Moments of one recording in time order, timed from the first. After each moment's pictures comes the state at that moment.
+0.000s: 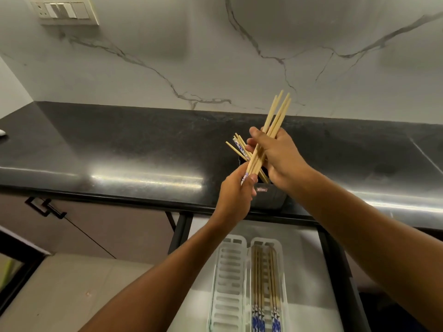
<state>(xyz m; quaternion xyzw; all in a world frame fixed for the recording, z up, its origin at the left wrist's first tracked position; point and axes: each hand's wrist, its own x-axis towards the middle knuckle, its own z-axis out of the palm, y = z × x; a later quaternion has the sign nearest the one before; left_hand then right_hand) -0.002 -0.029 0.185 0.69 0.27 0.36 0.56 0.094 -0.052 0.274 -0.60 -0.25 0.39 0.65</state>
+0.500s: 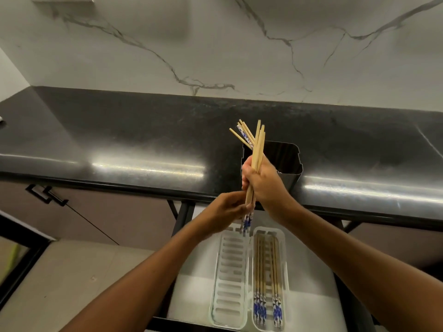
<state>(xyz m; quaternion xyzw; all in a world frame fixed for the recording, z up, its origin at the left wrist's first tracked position) -0.050 -0.018 0.135 0.75 0.25 0.11 0.60 0.065 -0.073 0.196 -0.63 -0.41 0.35 0.56</state>
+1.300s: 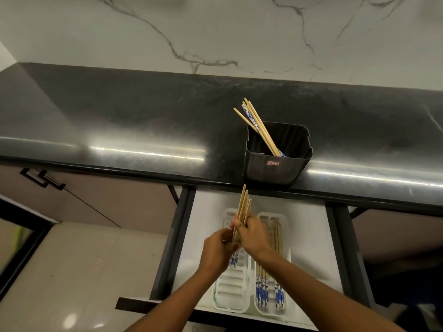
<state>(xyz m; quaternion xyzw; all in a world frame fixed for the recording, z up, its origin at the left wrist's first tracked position) -0.085 -0.080 0.012 0.68 0.49 0.13 0.53 0.019 -0.114 0.046 -0.76 -0.32 0.39 0.40</state>
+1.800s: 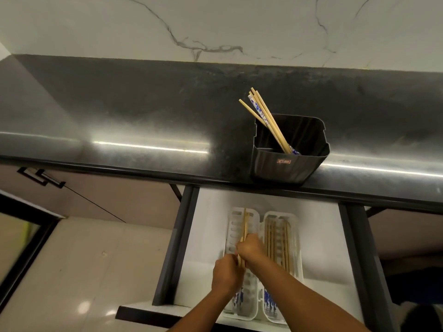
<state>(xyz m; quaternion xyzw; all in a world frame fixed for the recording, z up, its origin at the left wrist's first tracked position) -0.080 -0.105 -0.034 0.68 0.59 -0.07 0.44 0.010 -0.092 -0.039 -0.85 -0.16 0.47 0.20</state>
